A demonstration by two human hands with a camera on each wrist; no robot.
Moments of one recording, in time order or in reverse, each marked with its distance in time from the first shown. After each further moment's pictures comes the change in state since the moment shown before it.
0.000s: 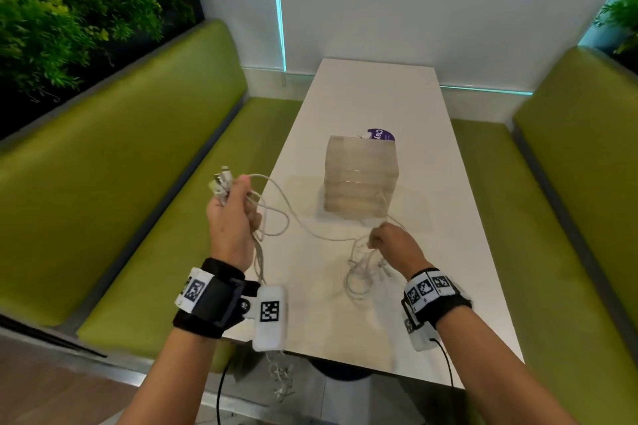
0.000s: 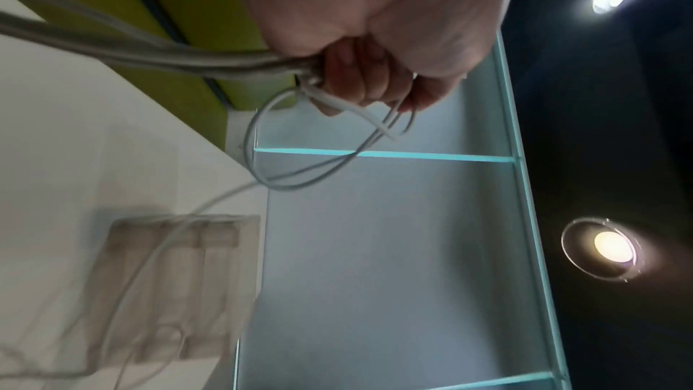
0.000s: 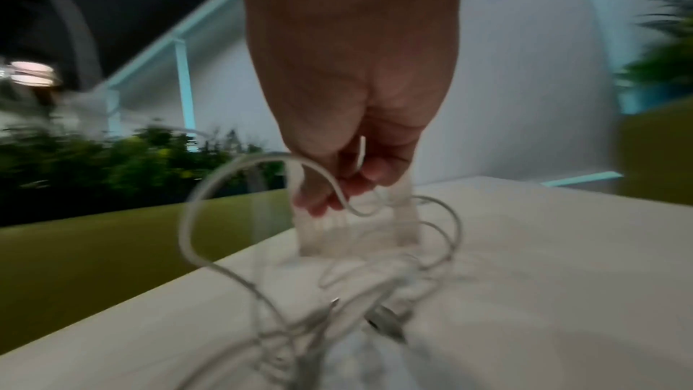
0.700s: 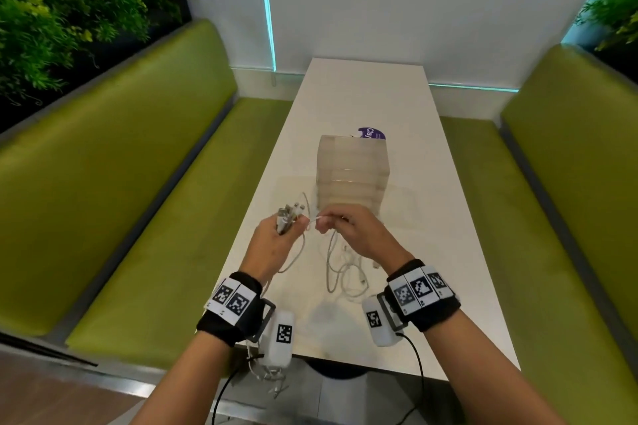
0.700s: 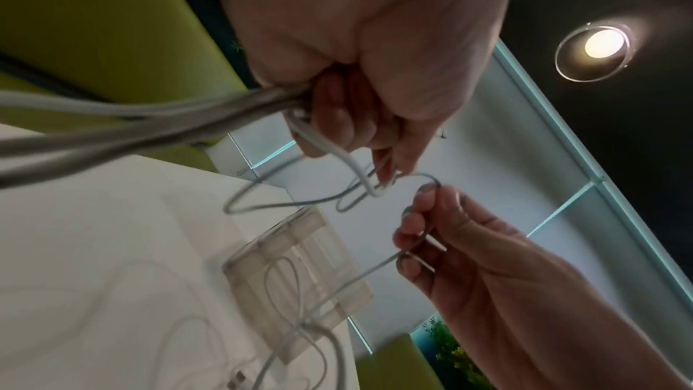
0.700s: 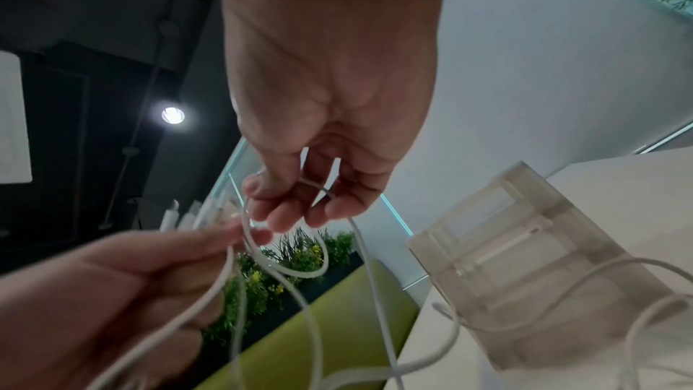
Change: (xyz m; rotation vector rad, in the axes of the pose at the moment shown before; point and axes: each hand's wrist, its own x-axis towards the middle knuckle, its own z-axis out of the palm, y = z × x) left_hand -0.009 -0.053 0.000 0.731 -0.376 0.019; right_hand -0.023 -0.086 -0.039 0.631 0.004 -0.369
